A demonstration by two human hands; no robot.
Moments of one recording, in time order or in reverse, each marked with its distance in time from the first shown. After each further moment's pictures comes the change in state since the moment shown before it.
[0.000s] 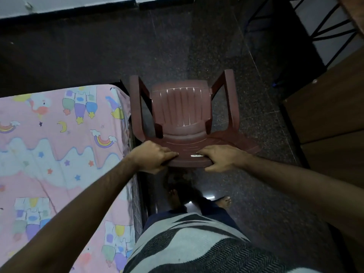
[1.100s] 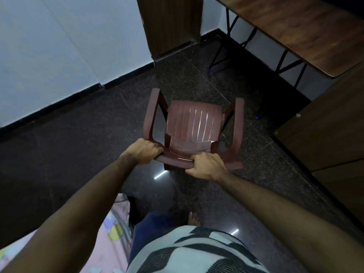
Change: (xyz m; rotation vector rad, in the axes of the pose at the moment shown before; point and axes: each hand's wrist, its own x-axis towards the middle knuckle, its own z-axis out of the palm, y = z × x) left_hand 0.283 -0.385 -0.156 0.339 -0.209 0.022; right_hand 0.205 0.137 -0.275 0.116 0.481 0.511
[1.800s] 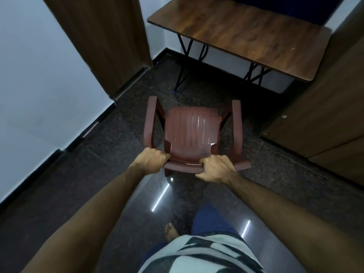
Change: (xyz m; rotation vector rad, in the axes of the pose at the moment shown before) left_hand 0.241 -0.282 0.002 0.077 0.086 0.314; right_hand 0.250 0.021 -0.111 0.049 0.106 0.399
